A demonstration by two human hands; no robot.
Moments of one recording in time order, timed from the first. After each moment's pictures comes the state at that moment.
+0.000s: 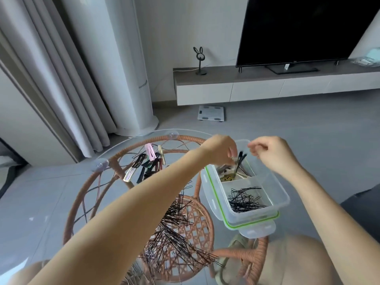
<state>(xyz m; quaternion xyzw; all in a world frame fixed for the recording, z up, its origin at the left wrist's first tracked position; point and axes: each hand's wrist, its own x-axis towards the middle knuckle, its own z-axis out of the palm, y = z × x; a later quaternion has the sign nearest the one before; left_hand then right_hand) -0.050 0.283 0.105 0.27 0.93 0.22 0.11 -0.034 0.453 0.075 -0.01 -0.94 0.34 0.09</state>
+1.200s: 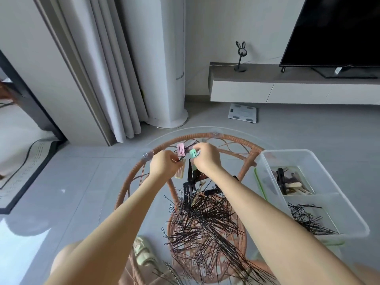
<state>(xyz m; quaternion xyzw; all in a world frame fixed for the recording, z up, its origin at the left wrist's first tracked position) -0.041 0.061 0.014 -0.15 0.93 0.32 -0.01 -0.079 0.180 0.018 0.03 -0.94 0.32 -0.04</state>
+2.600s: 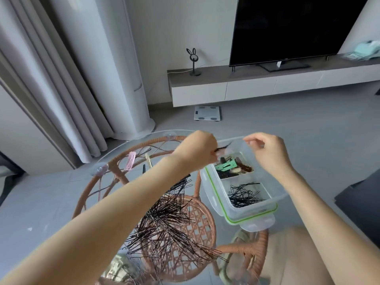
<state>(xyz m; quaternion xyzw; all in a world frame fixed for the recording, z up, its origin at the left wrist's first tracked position) -0.016 0.245 0.132 0.24 0.97 0.08 0.04 -0.019 0.439 0.071 0.00 -0.91 0.37 0.20</state>
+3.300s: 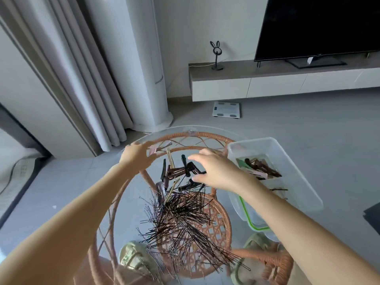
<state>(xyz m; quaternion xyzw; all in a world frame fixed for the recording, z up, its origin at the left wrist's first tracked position) -0.059 0.058 0.040 -0.05 0.99 0.10 0.06 -0.017 0.292 0.064 0.24 -0.95 0.17 -0.10</state>
